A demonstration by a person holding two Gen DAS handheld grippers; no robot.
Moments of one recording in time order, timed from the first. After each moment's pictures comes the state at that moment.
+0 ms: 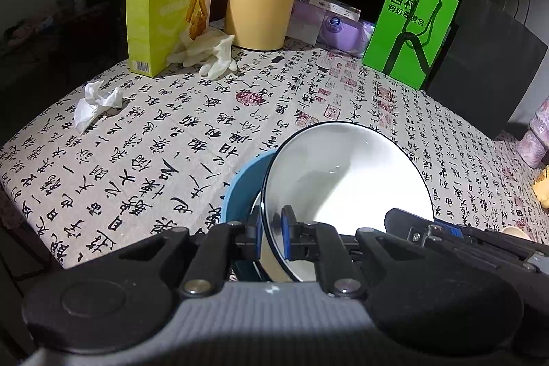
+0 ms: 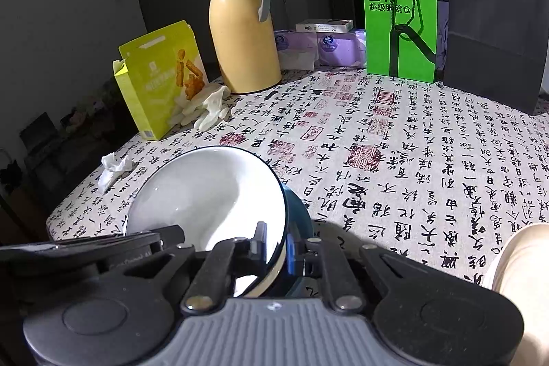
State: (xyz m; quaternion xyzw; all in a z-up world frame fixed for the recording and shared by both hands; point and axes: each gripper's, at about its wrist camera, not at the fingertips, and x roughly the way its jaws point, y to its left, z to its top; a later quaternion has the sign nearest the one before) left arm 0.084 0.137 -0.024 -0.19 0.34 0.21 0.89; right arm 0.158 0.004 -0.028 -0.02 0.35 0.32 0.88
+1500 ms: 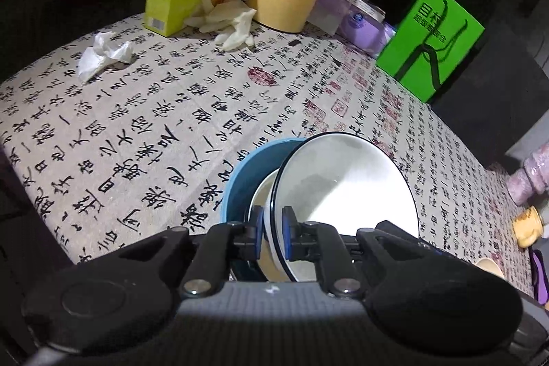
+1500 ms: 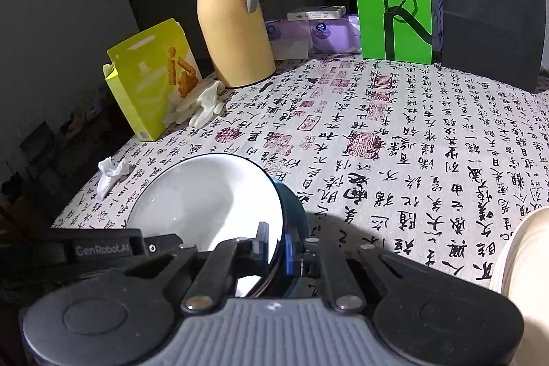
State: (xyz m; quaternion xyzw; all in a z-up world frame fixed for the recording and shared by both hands) left arm 0.081 0.153 -0.025 -0.29 0.35 0.22 0.86; right arm 0.169 0.004 -0.035 0.01 0.37 0.32 0.87
